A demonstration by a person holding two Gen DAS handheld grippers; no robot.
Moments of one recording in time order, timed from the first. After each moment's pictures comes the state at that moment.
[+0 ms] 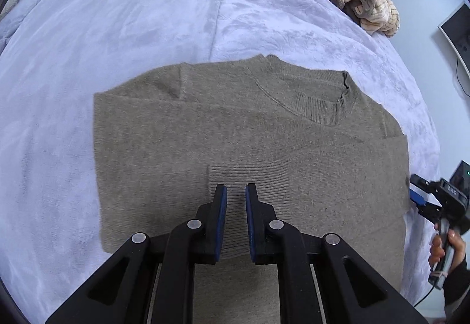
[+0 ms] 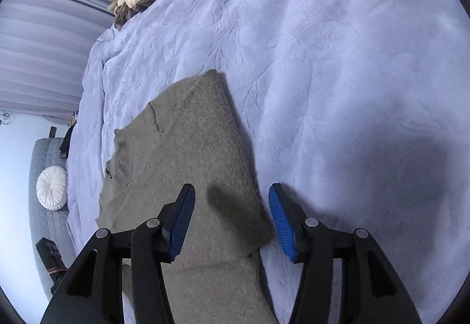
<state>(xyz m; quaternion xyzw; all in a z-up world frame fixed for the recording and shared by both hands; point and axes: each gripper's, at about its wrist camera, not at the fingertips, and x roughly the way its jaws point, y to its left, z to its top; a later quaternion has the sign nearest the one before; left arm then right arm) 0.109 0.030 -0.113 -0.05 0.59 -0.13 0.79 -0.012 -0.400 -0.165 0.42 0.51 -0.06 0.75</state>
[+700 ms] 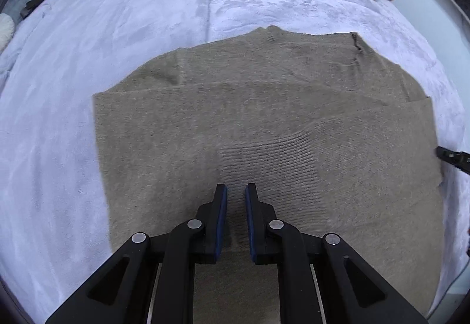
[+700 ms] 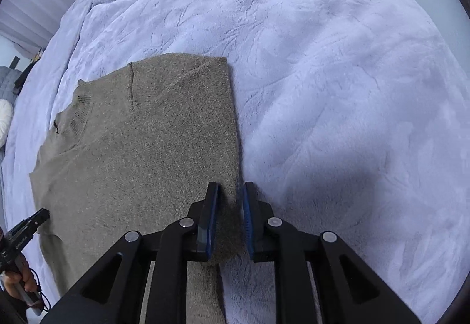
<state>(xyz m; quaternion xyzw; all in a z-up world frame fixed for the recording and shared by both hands) 0.097 0.019 -0.126 0.05 0.59 -0.11 0.80 0.008 -0.359 -0.153 0.20 0.58 -0.10 0.78</state>
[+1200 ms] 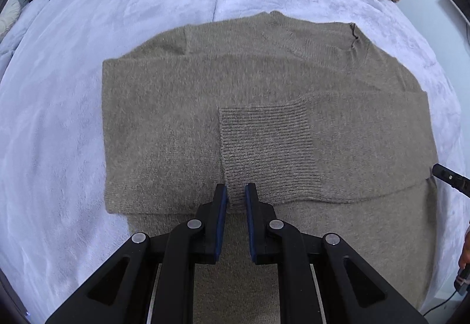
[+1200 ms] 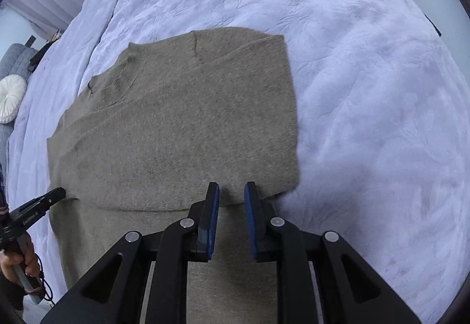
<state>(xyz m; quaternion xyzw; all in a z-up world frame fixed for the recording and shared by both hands) 0.072 0.026 -0.127 0.01 0.60 -0.09 0.79 -0.013 -0.301 -0.134 0.18 0.58 -0.06 0.79</state>
